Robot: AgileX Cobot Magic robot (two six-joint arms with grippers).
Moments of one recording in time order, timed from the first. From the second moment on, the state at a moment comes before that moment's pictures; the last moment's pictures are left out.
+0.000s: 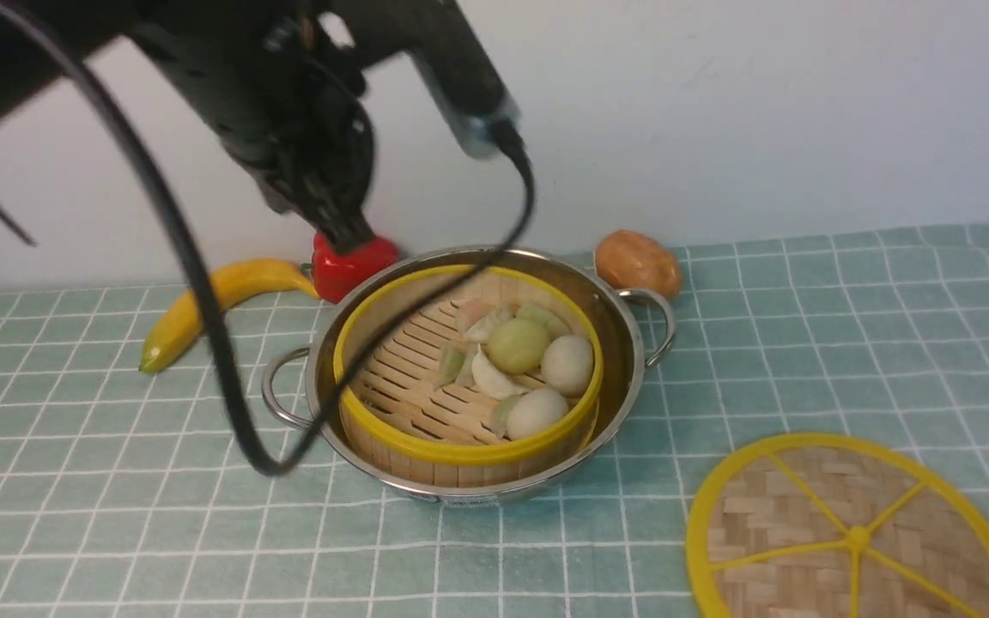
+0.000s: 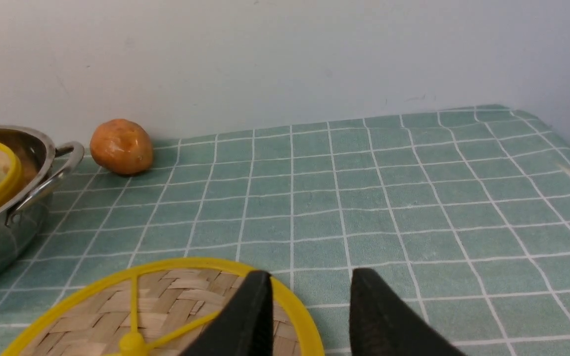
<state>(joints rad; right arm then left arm) 0.02 0.00 0.01 -0.18 0.34 0.39 -0.46 1.57 -1.71 0.35 1.21 0.42</state>
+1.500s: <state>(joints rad) 0.02 0.00 0.01 -0.18 0.34 0.39 0.01 0.28 -0.22 0.20 0.34 -0.05</state>
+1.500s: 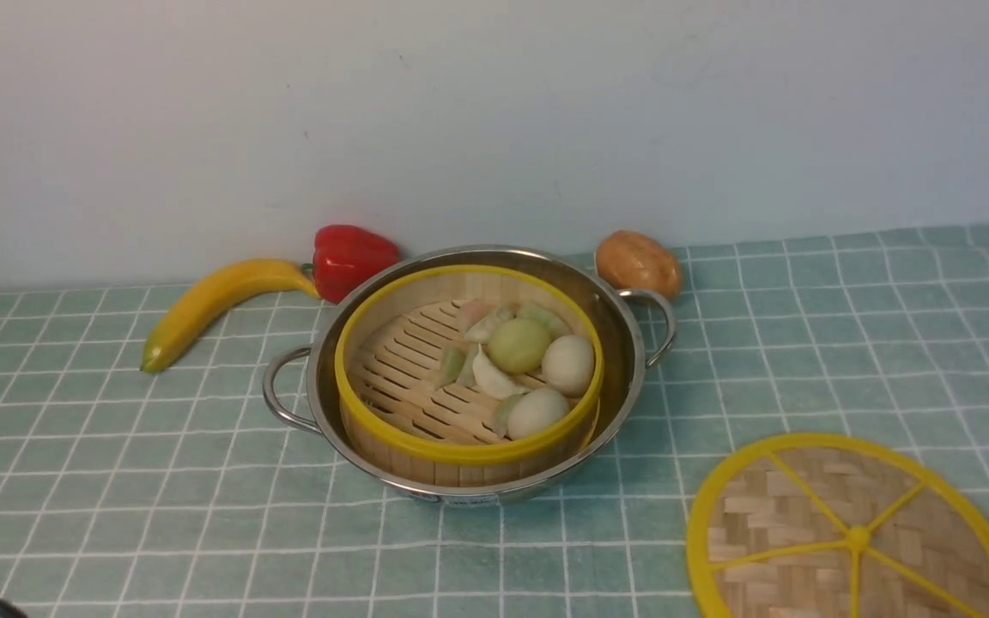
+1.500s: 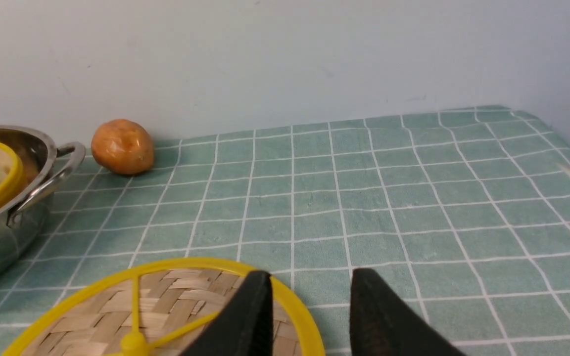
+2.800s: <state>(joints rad) 0.02 0.00 0.01 -0.18 0.34 0.39 -0.02 0.00 0.01 0.00 0.39 0.04</state>
